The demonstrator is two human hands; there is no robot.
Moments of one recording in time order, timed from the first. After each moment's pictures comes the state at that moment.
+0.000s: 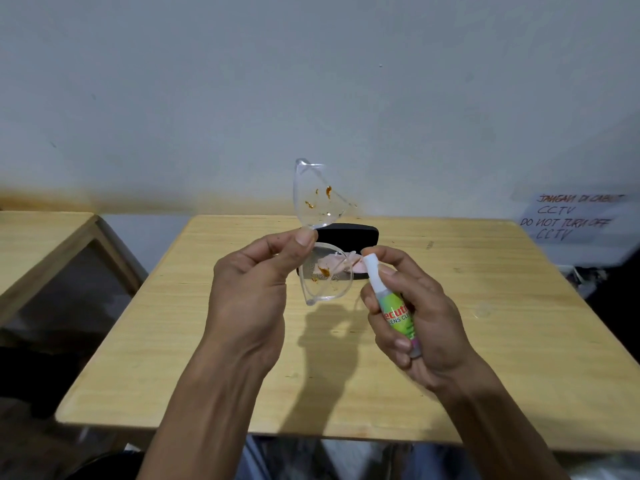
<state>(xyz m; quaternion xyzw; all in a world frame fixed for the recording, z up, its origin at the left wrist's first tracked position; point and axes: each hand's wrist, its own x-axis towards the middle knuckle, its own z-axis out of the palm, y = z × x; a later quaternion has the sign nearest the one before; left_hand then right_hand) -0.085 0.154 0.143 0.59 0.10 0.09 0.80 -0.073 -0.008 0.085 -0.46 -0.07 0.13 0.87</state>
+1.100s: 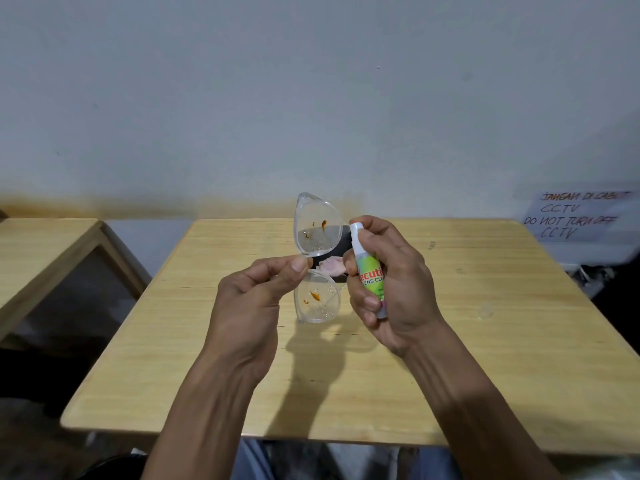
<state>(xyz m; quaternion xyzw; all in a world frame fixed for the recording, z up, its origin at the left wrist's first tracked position) -0.079 0.163 0.119 0.60 0.12 0.05 0.79 -0.047 0.019 0.106 -0.48 -0.04 0.07 0.87</state>
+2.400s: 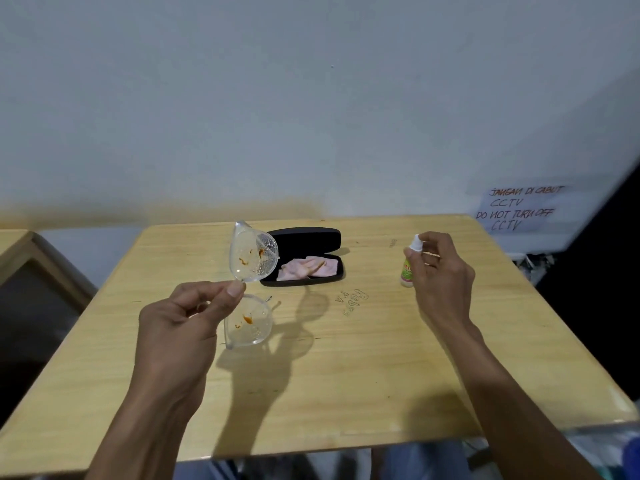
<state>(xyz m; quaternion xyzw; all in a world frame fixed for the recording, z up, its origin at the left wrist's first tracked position) -0.073 0.190 0.085 0.66 0.11 0.12 0.73 0.010 -0.106 0.014 -0.80 0.05 -0.35 0.48</state>
